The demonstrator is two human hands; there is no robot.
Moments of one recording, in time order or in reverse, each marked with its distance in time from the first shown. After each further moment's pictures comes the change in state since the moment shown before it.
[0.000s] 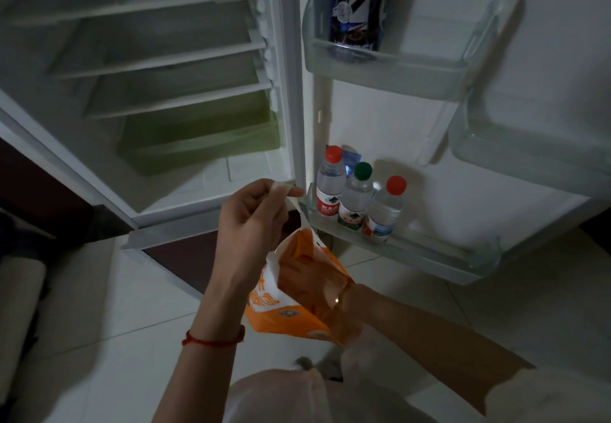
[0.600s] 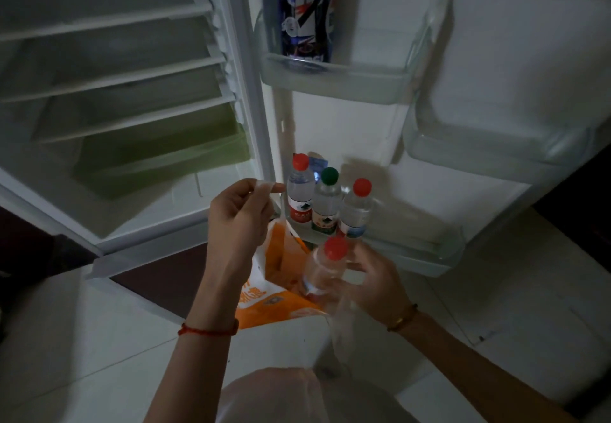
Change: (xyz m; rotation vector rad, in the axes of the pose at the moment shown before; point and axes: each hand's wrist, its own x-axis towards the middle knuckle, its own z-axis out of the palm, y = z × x) left_hand 0.022 -0.009 0.025 -0.014 0.036 -0.012; right_hand -0.083 0.024 -0.018 0.667 0.779 0.342
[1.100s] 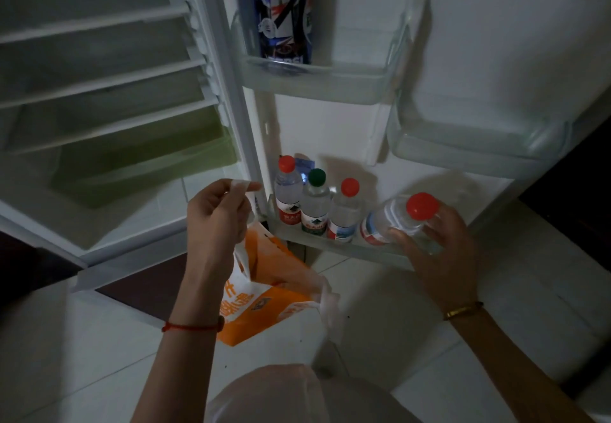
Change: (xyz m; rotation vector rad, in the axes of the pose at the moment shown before) left_hand 0.018 -0.008 -0.006 -0.019 0.034 -0.021; right_hand 0.000 -0.006 -0.084 0.047 0.516 0.013
